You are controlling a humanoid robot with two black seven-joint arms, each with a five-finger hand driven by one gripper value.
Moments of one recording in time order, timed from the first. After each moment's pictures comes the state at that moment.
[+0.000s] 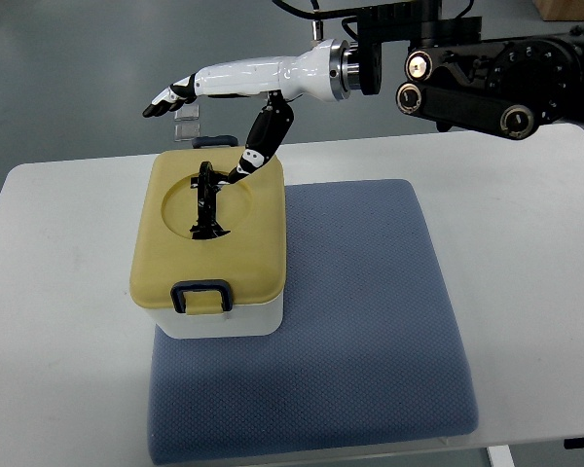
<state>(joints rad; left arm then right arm) -0.03 0.00 -0.04 -0.16 0.02 0.02 0.05 1.70 -0.21 -0.27 1.01 -0.92 0.14 0.53</state>
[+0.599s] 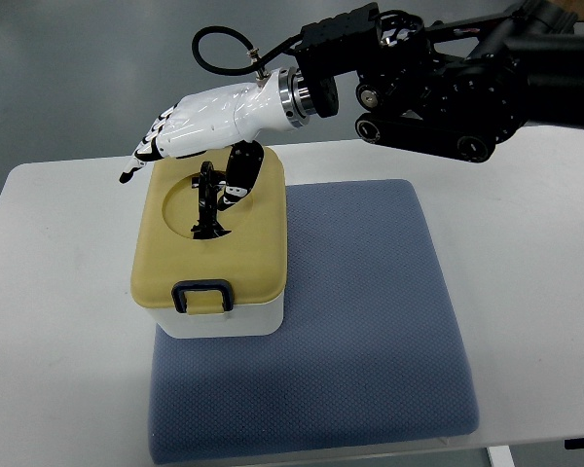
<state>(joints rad) -0.03 0.00 -0.04 -0.16 0.02 0.02 0.05 1.74 -0.12 -0.32 1.01 -1.20 0.06 0.57</state>
